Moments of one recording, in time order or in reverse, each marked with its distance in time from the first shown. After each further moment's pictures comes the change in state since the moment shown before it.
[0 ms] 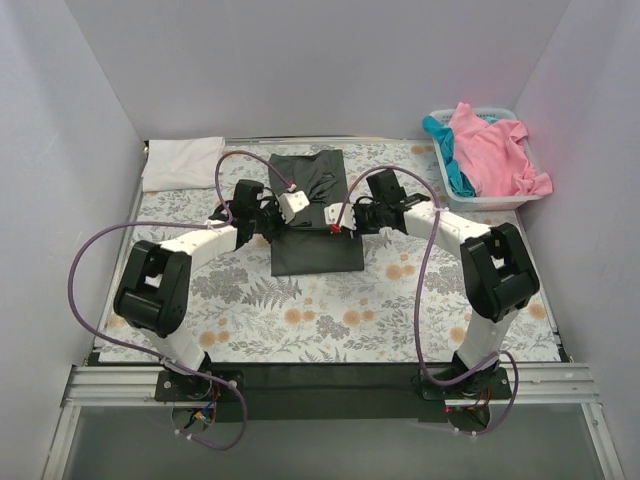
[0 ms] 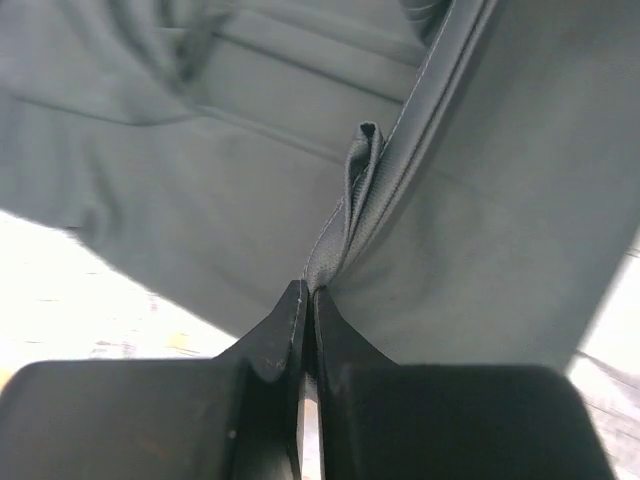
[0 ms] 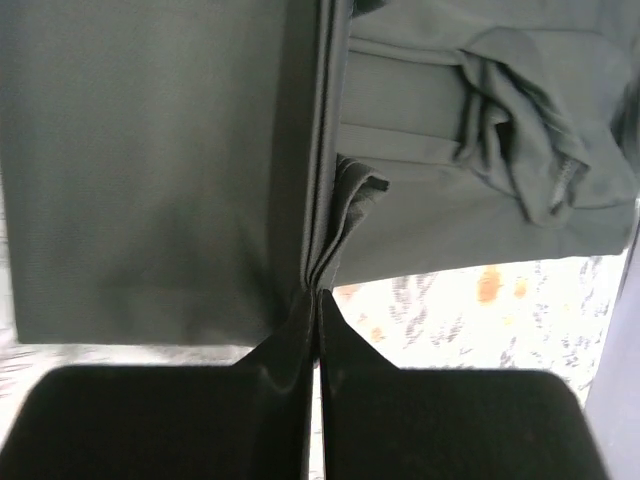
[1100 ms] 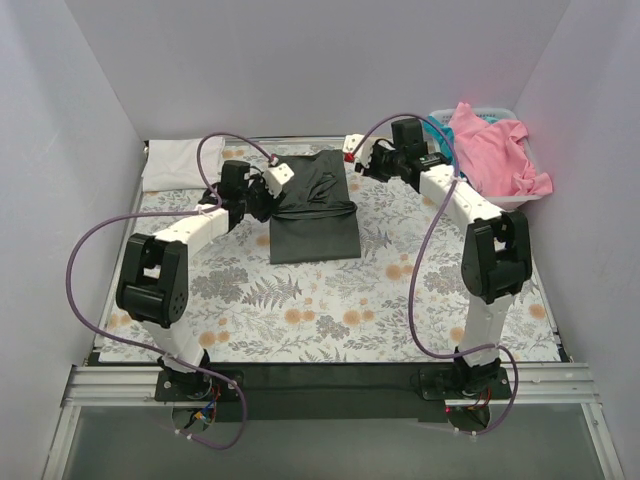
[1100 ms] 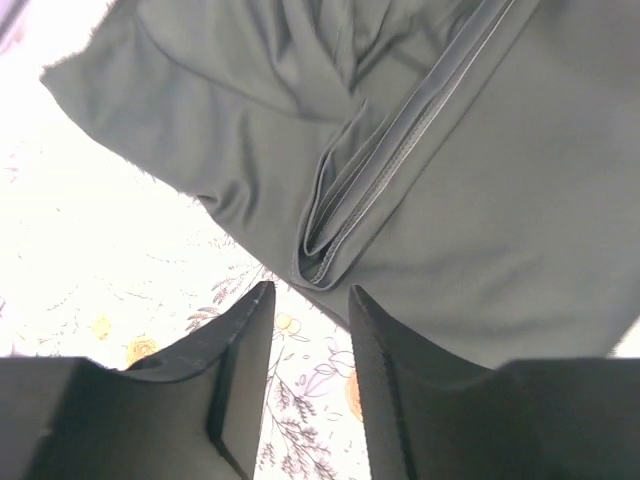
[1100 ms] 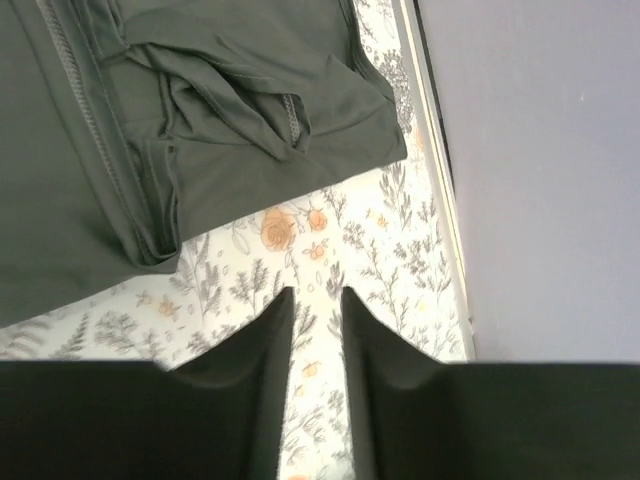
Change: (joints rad) left arm 0.104 0.098 0.174 -0.021 -0.057 -0.092; right arm -0.159 0.174 0.423 0.028 -0.008 0.222
